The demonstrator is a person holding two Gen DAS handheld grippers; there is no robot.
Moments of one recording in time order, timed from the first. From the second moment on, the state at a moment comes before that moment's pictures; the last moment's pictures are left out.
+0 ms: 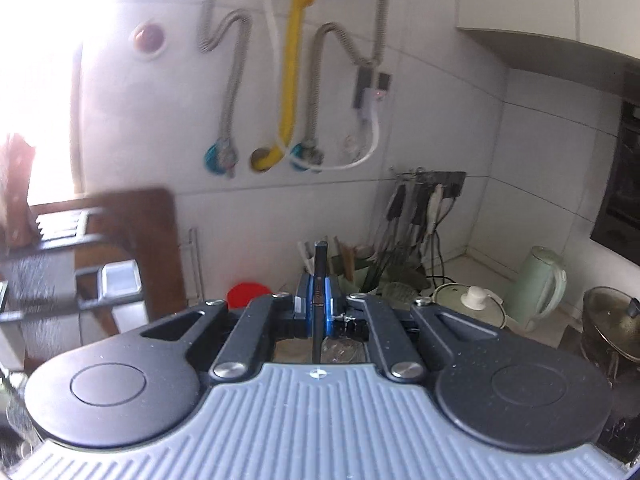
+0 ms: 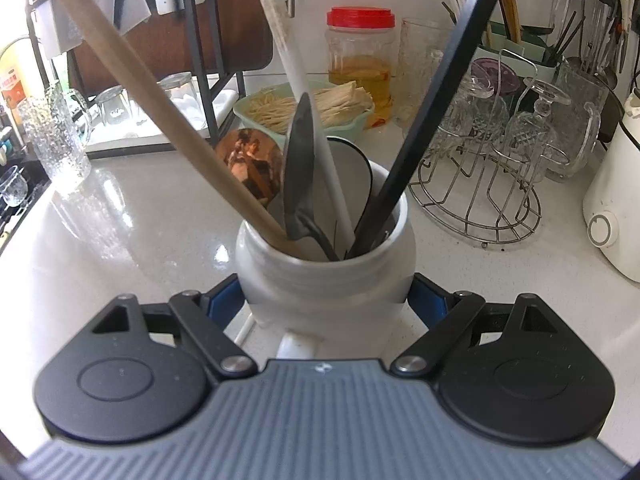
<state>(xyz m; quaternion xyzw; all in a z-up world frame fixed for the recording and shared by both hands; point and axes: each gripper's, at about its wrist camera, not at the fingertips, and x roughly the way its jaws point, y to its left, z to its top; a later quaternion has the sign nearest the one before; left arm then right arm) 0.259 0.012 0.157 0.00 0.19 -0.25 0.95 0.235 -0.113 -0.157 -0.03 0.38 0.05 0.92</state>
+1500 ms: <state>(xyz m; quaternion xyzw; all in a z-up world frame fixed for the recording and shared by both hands) 0.323 -0.059 0.028 0.07 0.48 -0.32 0.81 0.238 -0.116 -0.160 -0.04 0.36 0.07 0.93</state>
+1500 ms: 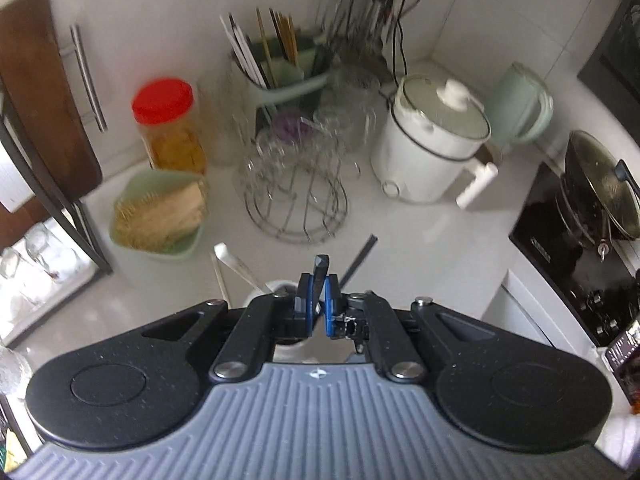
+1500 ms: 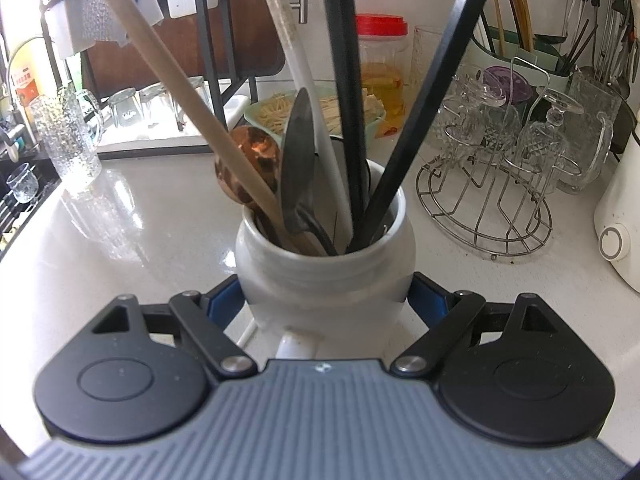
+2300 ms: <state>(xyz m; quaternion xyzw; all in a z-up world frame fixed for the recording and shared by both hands) 0.315 -0.039 0.051 0.03 0.42 -0.30 0.85 0.240 -0.117 -0.160 -0.04 0.36 0.08 0.93</state>
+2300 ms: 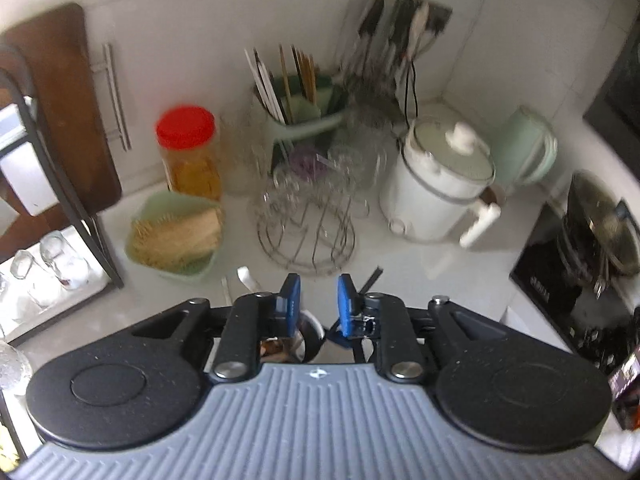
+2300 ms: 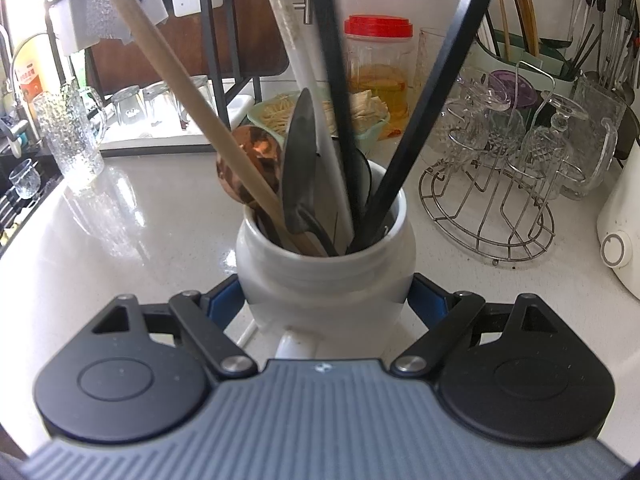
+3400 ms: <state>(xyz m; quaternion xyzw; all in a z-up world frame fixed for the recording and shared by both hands) 0.315 0.064 -0.071 -0.13 0.42 -0.11 0.89 0.226 -0.156 -0.152 -0.05 0.37 0.12 0.92</state>
